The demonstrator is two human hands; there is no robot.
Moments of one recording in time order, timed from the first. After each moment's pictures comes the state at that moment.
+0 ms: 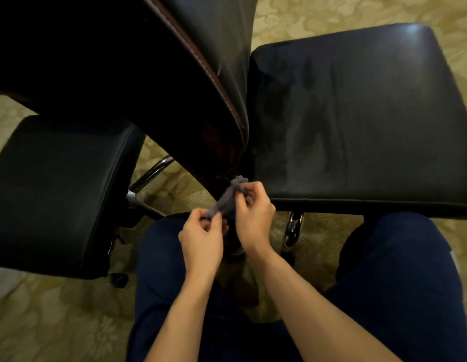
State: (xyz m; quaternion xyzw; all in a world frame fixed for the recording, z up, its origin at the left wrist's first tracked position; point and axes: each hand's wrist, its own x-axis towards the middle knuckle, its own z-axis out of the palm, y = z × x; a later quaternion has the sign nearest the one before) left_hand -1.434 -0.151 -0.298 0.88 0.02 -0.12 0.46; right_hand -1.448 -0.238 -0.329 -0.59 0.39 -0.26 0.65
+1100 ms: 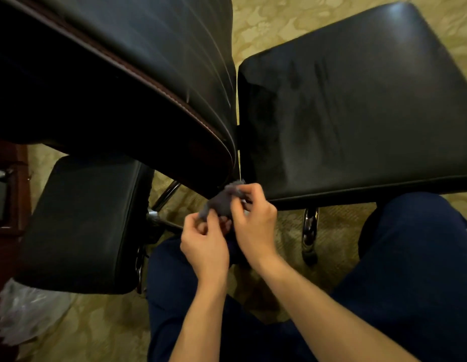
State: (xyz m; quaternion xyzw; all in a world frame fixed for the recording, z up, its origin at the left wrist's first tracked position) left_hand -1.445 -0.161 -0.282 0.85 0.02 -0.01 0.52; right_hand -1.466 -0.234 -0.307 -0.63 0.32 -0.34 0.62
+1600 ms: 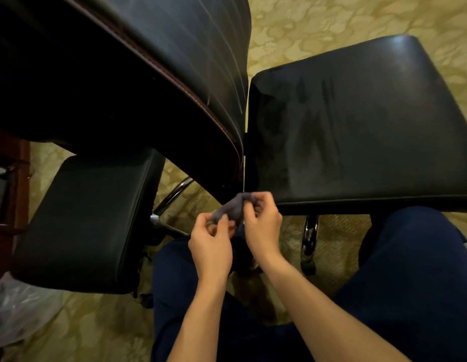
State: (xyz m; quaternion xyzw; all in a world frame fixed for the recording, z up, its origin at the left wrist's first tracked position) left_hand -1.440 -0.150 -0.279 0.83 -0.01 -0.10 0.54; right_hand -1.461 -0.235 -0.317 -0.59 0.37 -0.29 0.66
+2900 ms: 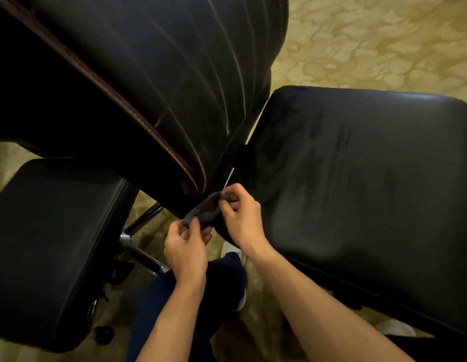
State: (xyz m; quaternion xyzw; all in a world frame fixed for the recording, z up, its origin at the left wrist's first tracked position) left_hand -1.341 -0.216 -0.323 0.80 0.12 -0.04 0.59; right_hand -1.352 -0.323 -0.335 -0.67 0.27 -0.19 0.66
